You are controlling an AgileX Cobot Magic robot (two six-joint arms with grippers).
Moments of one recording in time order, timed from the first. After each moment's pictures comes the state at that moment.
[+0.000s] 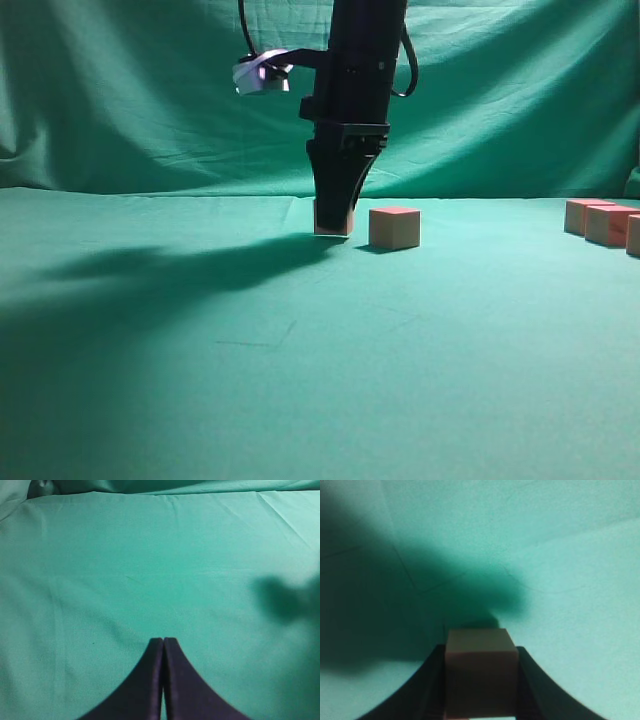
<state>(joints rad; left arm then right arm) -0.01 -0.01 0.02 0.02 0.35 0.01 0.53 2.36 -2.09 0.08 1.18 -0.87</state>
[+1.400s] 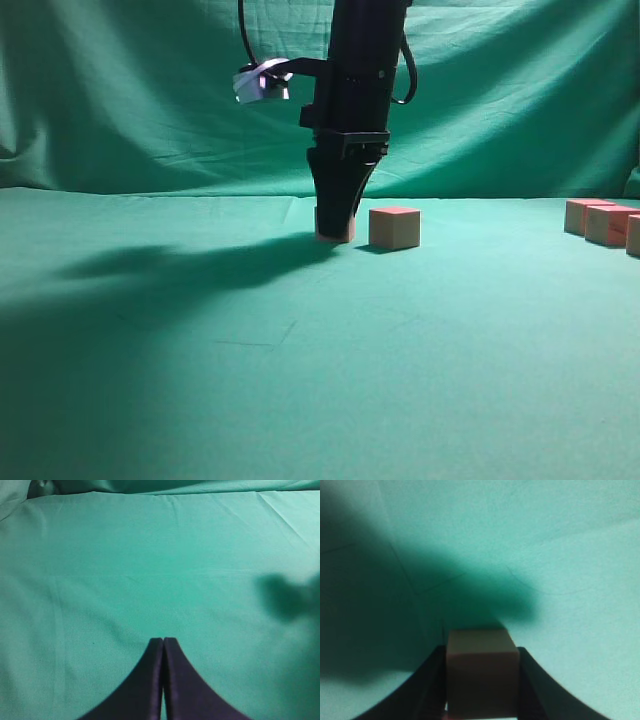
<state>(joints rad) -0.01 -0.01 0.02 0.02 0.35 0.01 0.53 2.38 -2.09 0.07 1.18 -0.87</state>
